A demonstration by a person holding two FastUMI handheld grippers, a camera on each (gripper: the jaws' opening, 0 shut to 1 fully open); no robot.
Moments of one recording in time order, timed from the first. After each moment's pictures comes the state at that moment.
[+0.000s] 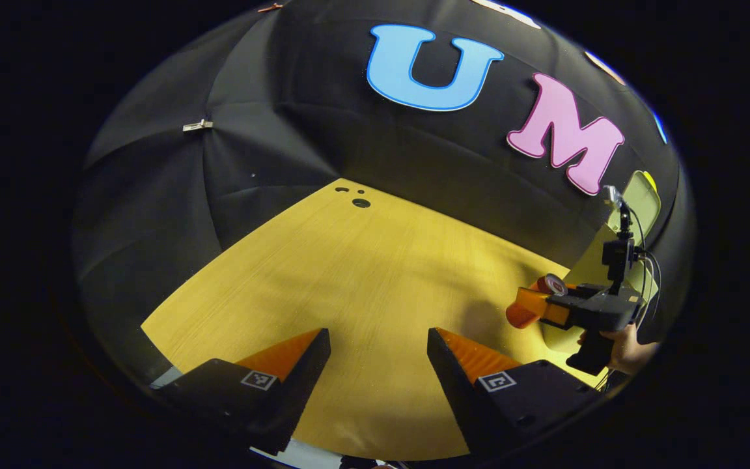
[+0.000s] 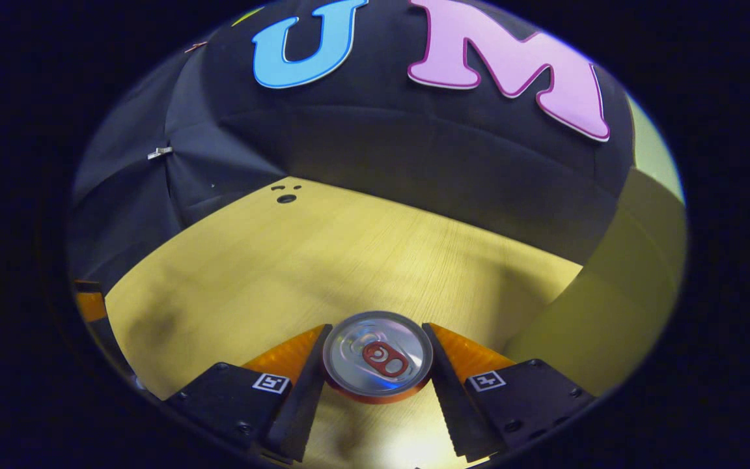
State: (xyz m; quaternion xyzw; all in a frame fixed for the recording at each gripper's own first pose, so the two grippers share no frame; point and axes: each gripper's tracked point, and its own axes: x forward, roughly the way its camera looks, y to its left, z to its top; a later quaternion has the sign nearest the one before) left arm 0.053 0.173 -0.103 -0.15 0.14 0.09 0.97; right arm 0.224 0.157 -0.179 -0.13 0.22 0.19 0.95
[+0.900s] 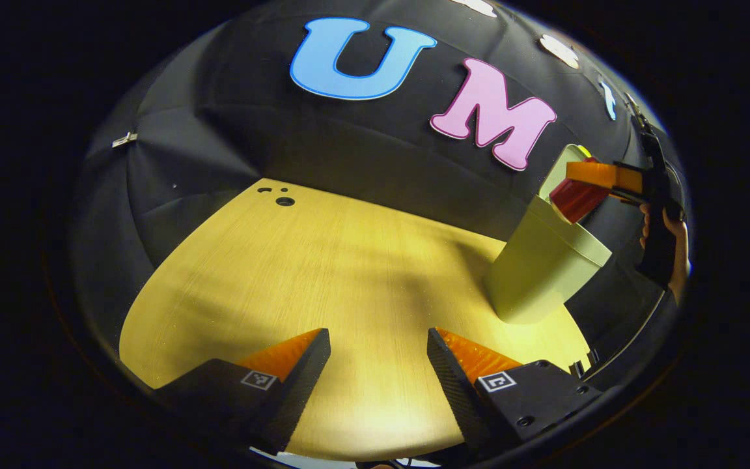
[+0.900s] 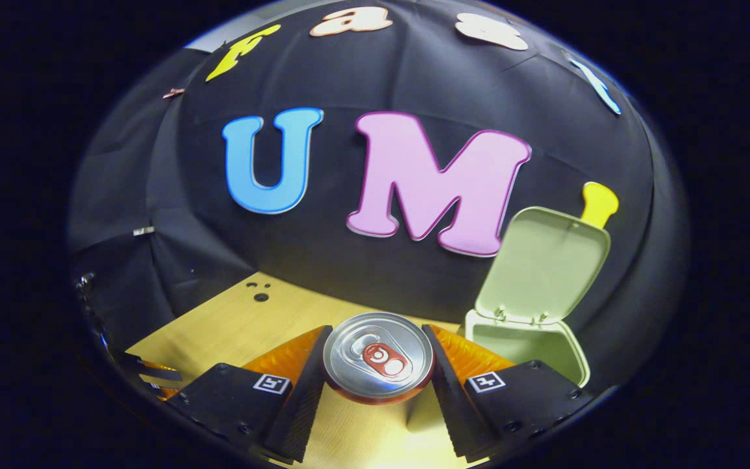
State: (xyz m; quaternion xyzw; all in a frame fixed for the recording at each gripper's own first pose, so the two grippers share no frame) left arm 0.068 0.127 -0.098 -0.10 0.14 -0.08 0.98; right arm 0.157 0.098 0.069 -0.09 0.05 0.09 0.99
